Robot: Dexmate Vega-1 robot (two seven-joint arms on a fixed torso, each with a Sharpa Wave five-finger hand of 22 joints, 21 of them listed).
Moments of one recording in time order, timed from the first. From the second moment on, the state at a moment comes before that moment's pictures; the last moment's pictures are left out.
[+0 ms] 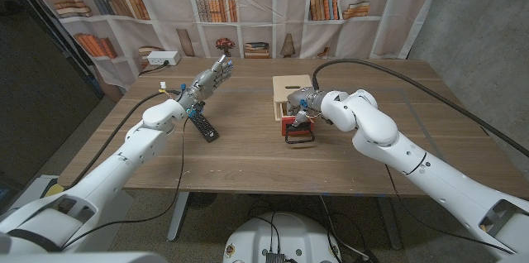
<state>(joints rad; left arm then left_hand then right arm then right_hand) 0.76 0.63 0.37 -1.30 -0.59 -0.25 -0.29 0.47 0.09 -0.17 0.10 0.27 0.06 0.05 0.20 0.18 0.10 0.00 0.20 0.18 0.04 0.01 0.19 0.18 -0.02 -0.03 0.20 0.18 -0.75 -0.65 -0.70 -2.08 -1.06 -0.28 0.74 1.21 0.11 0.27 -0.14 0.20 0.98 -0.13 0.22 0.23 1.01 -0.14 0.32 0.25 1.02 -0.16 0.29 0.24 0.71 -0.07 0.78 0.27</state>
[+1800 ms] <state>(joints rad) 0.68 0.58 0.39 -1.18 -0.58 -0.28 -0.36 0.47 0.09 -0.18 0.10 0.27 0.07 0.05 0.20 0.18 0.10 0.00 0.20 0.18 0.04 0.01 0.19 0.18 -0.02 -0.02 0.20 0.18 -0.70 -0.66 -0.72 -2.08 -1.07 -0.27 0.78 1.04 0.09 0.24 -0.10 0.20 0.79 -0.15 0.18 0.21 0.84 -0.12 0.21 0.21 0.82 -0.10 0.20 0.23 0.60 -0.06 0.77 0.19</state>
